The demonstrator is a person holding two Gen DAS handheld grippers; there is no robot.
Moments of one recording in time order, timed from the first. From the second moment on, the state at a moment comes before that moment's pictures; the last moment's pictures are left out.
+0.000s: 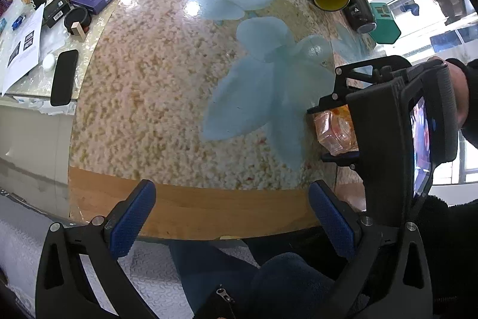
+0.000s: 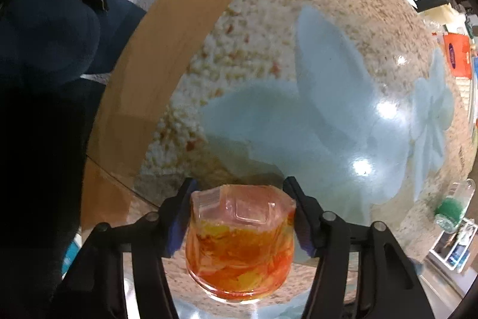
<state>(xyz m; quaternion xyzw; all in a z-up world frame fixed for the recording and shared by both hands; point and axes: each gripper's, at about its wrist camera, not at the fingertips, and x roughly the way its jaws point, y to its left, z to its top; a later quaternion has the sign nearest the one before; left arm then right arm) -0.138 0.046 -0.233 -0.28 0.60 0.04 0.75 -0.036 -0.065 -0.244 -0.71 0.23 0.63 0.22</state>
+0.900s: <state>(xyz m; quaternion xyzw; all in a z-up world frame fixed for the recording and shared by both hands) -0.084 0.066 -0.216 -0.20 0.62 0.00 0.76 0.107 0.004 -0.118 -0.34 0.43 0.59 0.60</state>
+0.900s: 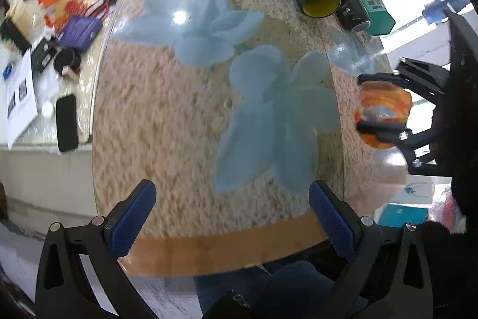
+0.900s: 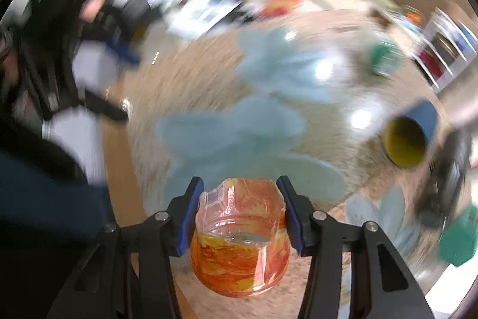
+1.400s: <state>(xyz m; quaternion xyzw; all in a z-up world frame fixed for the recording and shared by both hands) -0.051 0.051 -0.231 -0.14 0.61 0.01 0.78 0.062 -0.117 -0.154 -0.12 0.42 0.42 0.79</state>
